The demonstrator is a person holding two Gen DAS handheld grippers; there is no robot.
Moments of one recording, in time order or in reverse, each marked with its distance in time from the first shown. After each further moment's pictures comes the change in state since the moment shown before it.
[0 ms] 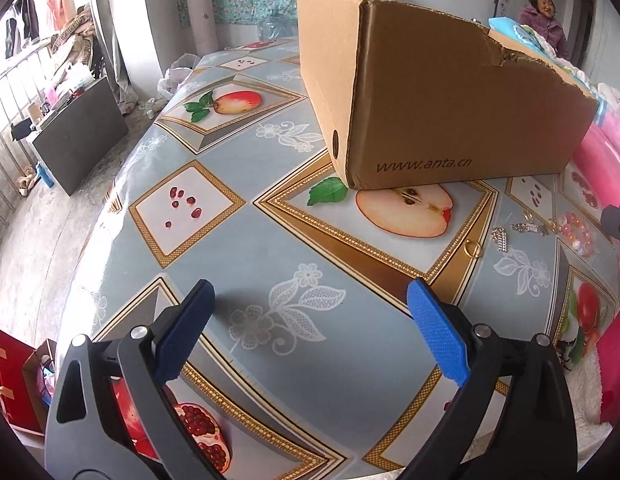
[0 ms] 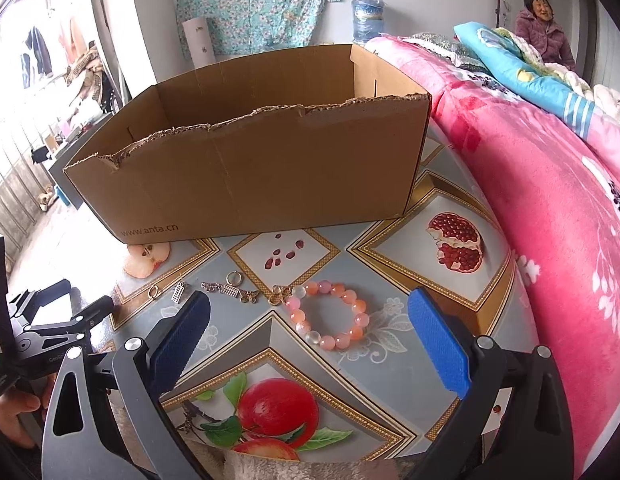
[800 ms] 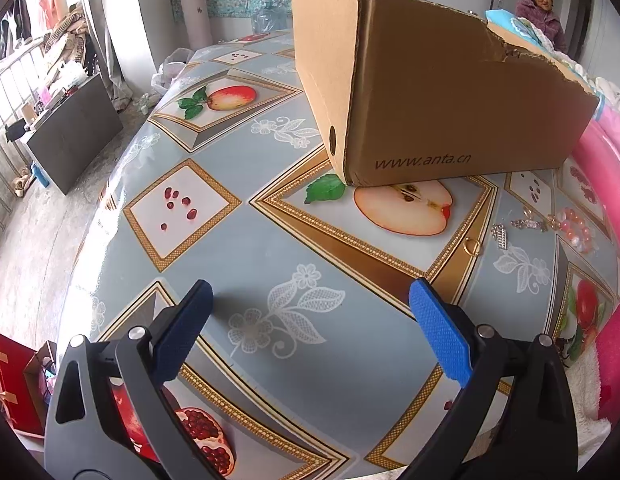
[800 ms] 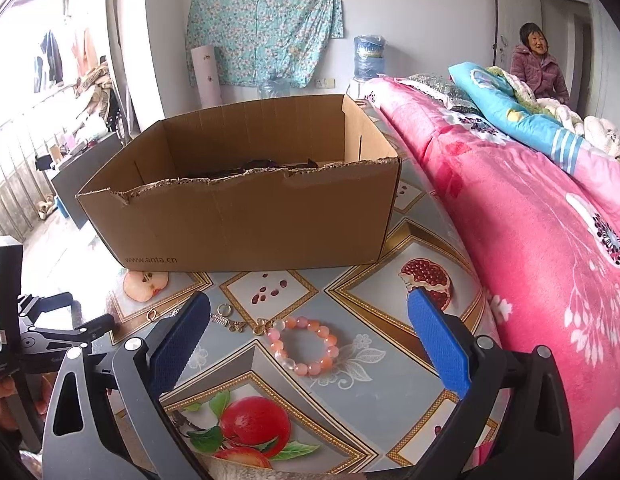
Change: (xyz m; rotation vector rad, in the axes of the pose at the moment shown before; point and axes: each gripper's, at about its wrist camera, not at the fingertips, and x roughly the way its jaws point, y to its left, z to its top) left arm 0.003 0.001 0.005 0.018 0.040 -0.017; right arm -0.028 -0.011 0.011 -0.044 -0.138 -0.017
